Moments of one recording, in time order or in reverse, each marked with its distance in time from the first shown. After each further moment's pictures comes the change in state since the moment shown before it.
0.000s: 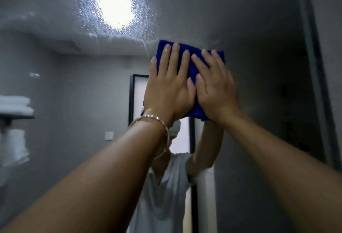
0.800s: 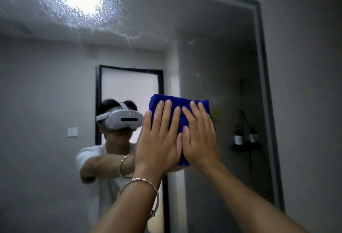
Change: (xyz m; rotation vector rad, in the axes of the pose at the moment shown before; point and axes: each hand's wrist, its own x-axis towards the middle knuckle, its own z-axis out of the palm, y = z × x) left_hand -0.121 0.029 0.010 -0.094 -0.068 0.154; right_hand -0.129 -0.021 -0.002 -0.105 -0.083 0.151
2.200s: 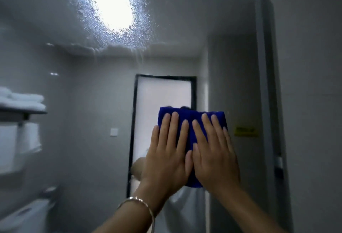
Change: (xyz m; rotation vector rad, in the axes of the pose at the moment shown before) left_hand 0.046 0.115 0.034 0.165 -0.095 -0.105; right_hand 0.005 0.135 -0.028 -0.026 0.029 -0.211
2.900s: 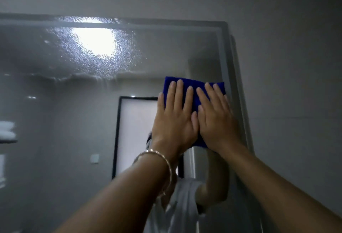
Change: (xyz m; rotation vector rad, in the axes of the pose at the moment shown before) left_hand 0.155 0.042 -0.020 -0.036 0.004 -0.044; right_hand 0.114 0.097 -0.029 0.019 0.115 0.076
